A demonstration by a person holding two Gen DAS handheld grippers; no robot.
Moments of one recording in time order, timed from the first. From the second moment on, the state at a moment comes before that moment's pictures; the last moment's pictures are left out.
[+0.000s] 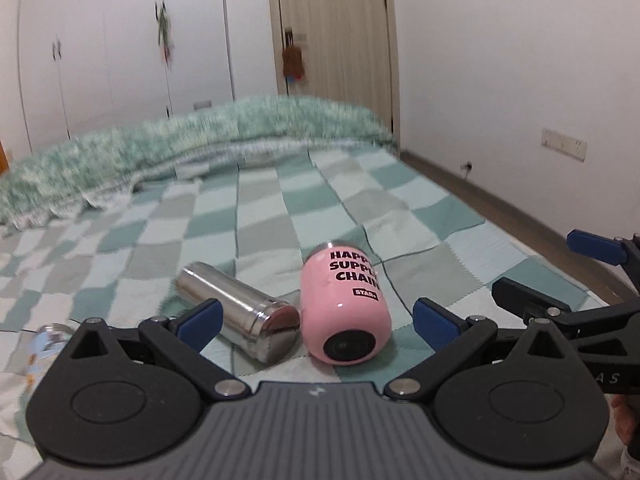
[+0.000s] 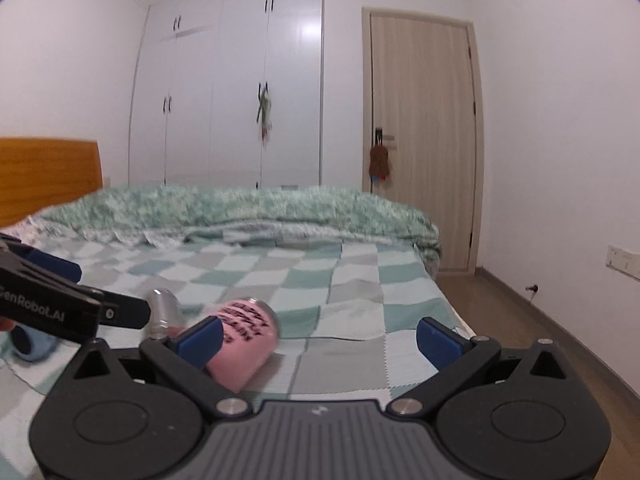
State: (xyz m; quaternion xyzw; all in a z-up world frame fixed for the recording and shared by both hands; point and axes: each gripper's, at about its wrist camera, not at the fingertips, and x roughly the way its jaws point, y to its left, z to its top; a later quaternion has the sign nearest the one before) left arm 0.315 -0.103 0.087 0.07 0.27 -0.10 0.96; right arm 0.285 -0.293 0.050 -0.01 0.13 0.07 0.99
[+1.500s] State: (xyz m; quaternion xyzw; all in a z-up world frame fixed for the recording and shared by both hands) left arm 0.263 -0.099 0.125 0.07 0.34 -0.16 0.92; right arm 0.242 -0.271 0.081 -0.06 0.21 0.16 0.96
